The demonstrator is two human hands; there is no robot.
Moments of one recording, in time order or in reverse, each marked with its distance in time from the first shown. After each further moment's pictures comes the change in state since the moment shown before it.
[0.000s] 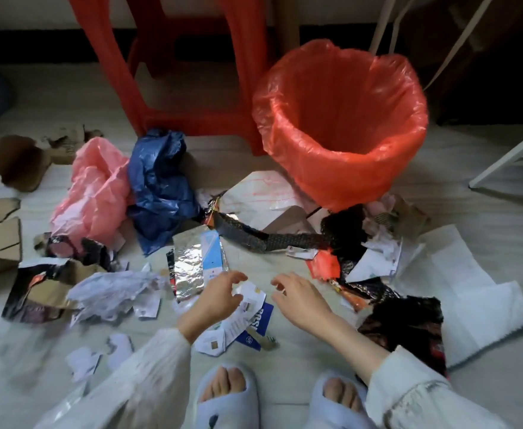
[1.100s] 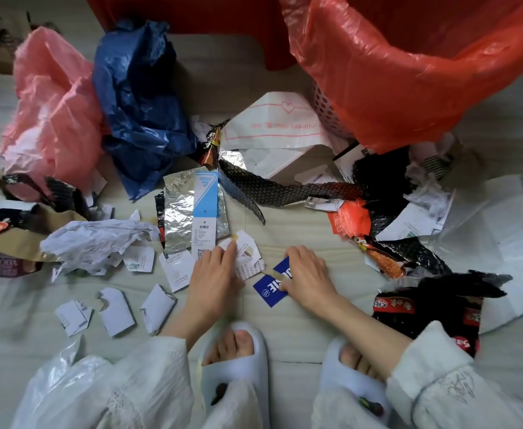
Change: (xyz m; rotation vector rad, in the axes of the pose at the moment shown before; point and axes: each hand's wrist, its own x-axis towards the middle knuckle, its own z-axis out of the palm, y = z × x) left_hand 0.013 -0.088 0.078 0.414 0.272 0.108; right_hand 0.035 0.041 0.085 -0.251 -0.080 0.051
